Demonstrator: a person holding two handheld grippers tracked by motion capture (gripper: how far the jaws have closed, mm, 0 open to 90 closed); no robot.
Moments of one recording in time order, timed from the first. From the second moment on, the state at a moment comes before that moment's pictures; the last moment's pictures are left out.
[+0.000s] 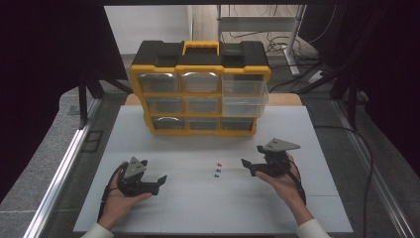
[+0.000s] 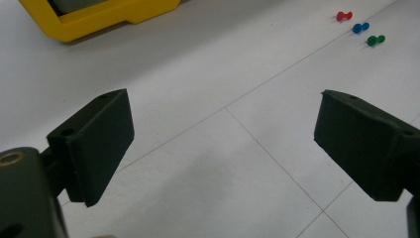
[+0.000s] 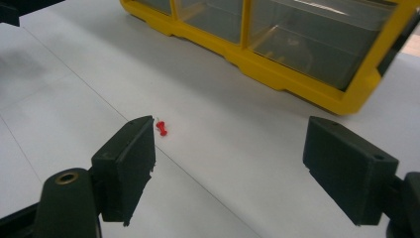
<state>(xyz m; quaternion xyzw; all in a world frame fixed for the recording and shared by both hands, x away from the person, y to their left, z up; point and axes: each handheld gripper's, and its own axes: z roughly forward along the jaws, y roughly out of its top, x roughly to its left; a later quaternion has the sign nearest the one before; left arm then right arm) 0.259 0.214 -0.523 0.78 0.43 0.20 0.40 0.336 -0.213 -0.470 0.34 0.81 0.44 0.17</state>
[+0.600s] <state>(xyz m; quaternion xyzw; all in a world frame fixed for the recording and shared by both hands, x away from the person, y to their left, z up) 0.258 0.215 -0.522 0.78 0.43 0.20 0.40 0.354 -0.176 -0.463 0.31 0.83 0.44 0.16</state>
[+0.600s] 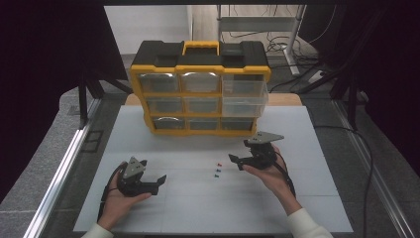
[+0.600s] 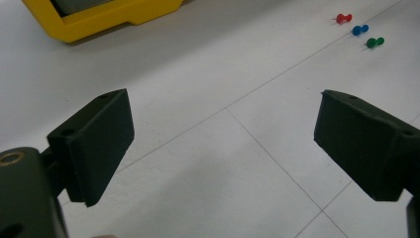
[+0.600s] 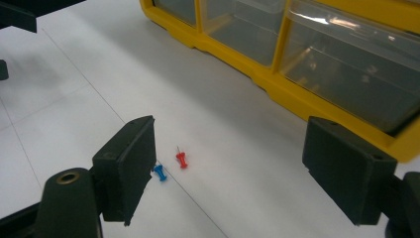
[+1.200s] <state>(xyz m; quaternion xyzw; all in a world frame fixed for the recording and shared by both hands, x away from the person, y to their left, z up) 0.259 0.213 -0.522 0.78 0.43 0.20 0.40 0.381 -0.147 -0.483 0.30 0.85 0.41 0.13</state>
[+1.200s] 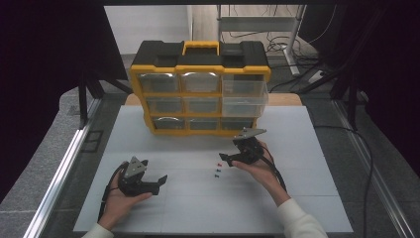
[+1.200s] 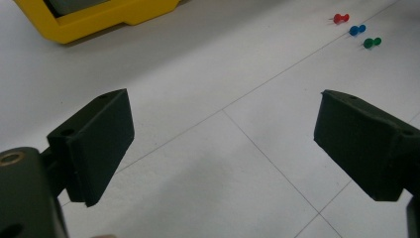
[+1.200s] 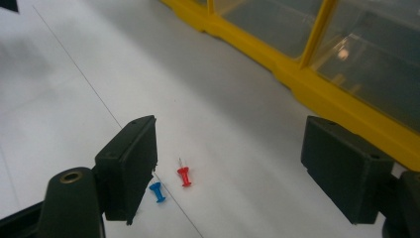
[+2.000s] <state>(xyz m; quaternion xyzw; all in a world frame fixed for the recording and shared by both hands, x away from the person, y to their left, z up) 0.259 0.210 -0.523 0.79 0.43 0.20 0.40 0.389 -0.118 -0.515 0.28 0.89 0.33 0.11</state>
